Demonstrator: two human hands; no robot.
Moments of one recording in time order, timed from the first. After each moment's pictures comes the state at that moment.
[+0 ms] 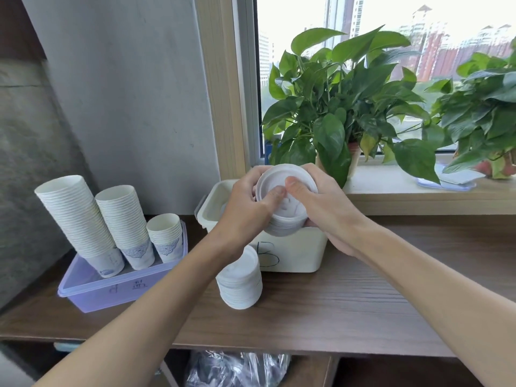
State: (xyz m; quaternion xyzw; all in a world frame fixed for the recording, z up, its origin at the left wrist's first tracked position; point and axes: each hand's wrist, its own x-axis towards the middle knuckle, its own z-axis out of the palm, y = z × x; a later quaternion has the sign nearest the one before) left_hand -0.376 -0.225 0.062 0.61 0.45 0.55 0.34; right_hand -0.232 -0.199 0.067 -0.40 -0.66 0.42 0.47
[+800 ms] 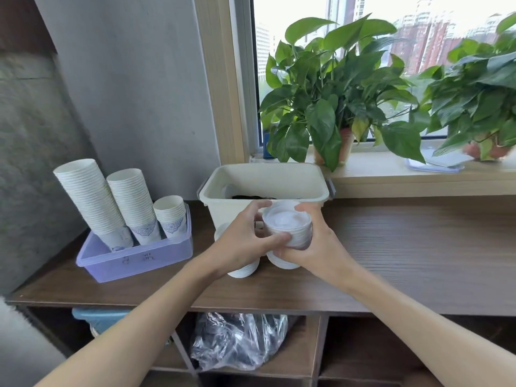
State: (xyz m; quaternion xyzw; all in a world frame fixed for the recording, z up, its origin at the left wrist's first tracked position) left_hand -0.379 -0.276 0.007 0.65 0.53 0.40 0.36; right_hand -0.207 -0.248 -0.033 -0.42 -0.71 0.36 0.43
